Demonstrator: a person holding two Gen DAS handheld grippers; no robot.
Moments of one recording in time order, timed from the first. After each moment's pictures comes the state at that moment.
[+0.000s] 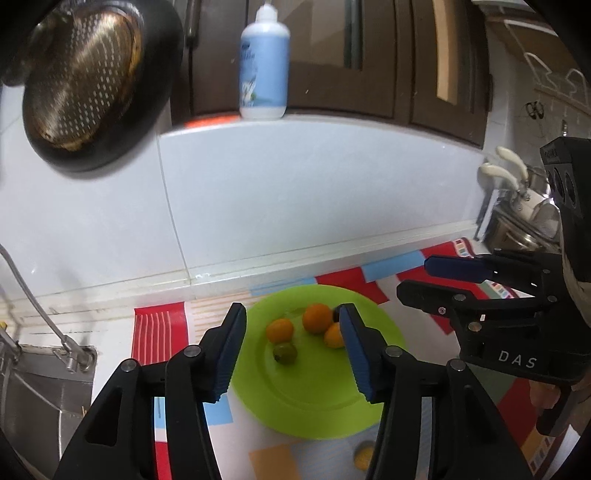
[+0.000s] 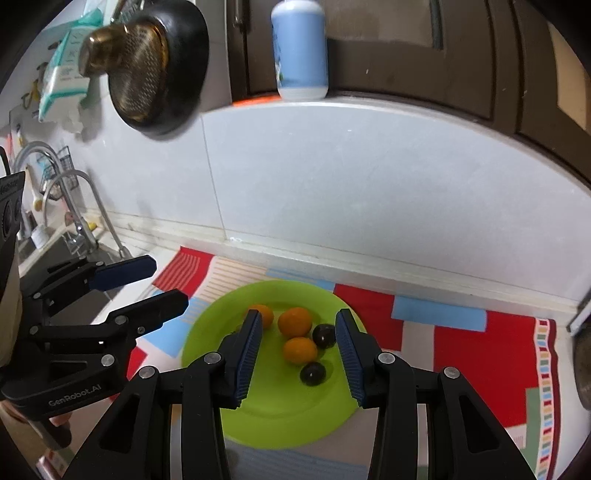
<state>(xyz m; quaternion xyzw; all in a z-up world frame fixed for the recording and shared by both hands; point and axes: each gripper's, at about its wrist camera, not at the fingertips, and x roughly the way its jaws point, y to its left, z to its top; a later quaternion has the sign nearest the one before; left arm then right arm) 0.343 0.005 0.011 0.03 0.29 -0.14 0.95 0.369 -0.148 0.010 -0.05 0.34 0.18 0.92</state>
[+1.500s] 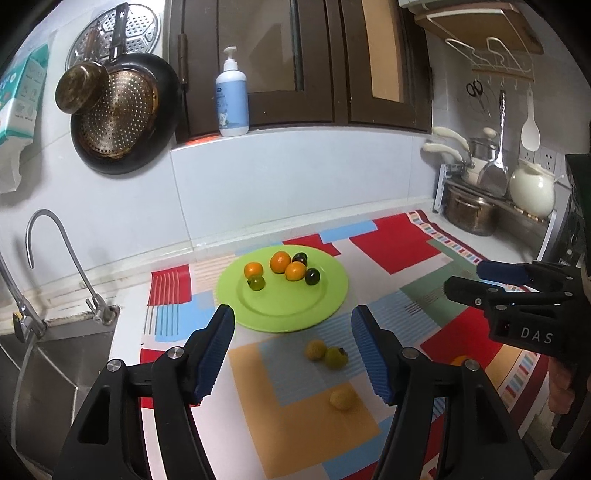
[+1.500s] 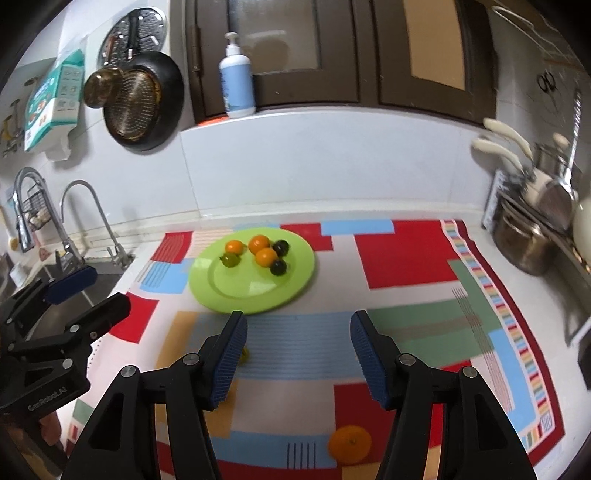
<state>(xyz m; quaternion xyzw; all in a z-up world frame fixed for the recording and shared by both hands) 0.178 -0.004 0.006 0.07 0.26 -0.15 0.95 0.178 -0.194 0.010 0.03 0.34 0.03 0.94</state>
